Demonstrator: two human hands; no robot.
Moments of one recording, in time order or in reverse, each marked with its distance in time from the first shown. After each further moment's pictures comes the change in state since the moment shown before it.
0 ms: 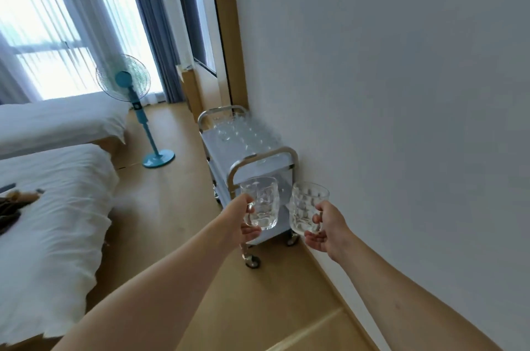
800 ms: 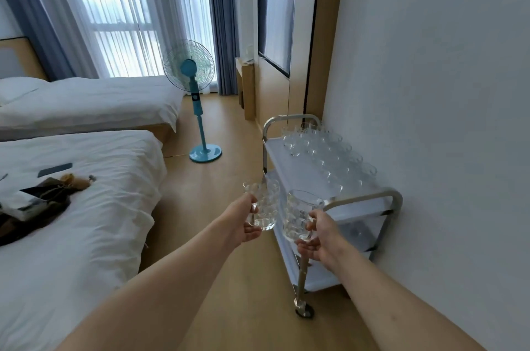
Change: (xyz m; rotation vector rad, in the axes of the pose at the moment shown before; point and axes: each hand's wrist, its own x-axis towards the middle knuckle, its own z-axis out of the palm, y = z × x) left_hand 0.243 0.151 -0.256 -0.114 0.148 0.028; right_hand 0.173 -0.043 0.367 -0.177 -0.199 0.039
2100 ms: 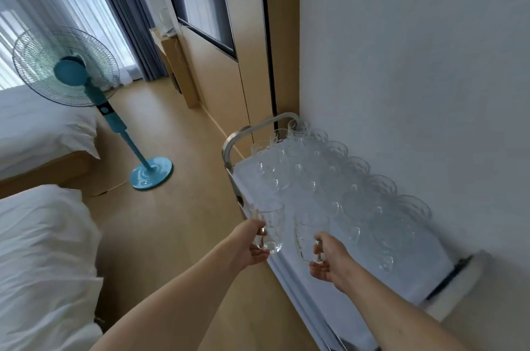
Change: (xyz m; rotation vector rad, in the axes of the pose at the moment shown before) left_hand 0.429 0.220 0.098 0.292 -0.138 -0.281; right_hand 0.419 -0.156 0.063 0.188 0.259 0.262
